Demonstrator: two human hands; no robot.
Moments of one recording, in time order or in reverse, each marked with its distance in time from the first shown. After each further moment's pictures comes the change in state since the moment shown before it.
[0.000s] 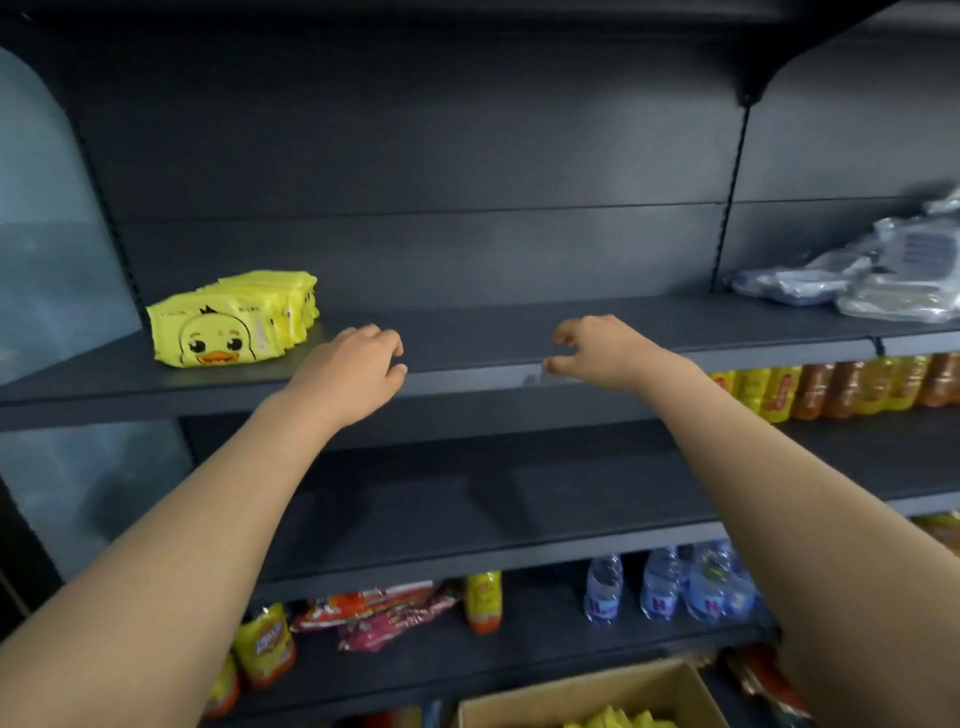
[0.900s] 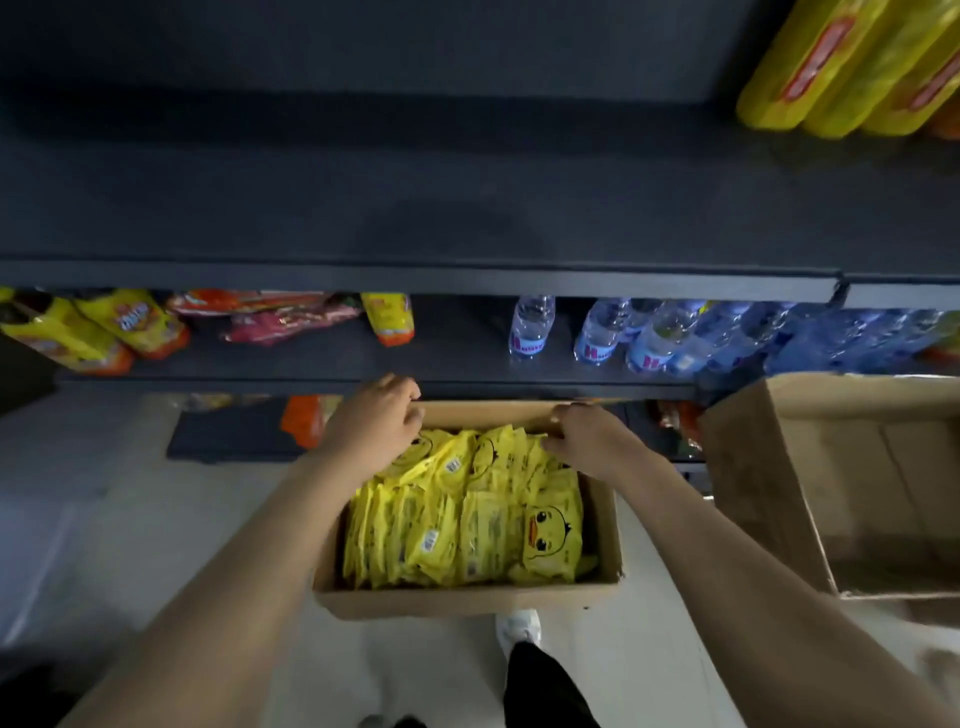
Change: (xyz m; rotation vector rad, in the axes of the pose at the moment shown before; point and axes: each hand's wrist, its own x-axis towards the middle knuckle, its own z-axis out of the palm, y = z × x) left_hand -0.135 0.206 0.355 -0.300 -0.581 -0.299; right_hand -0.138 0.254 0.340 0.050 -0.789 0.109
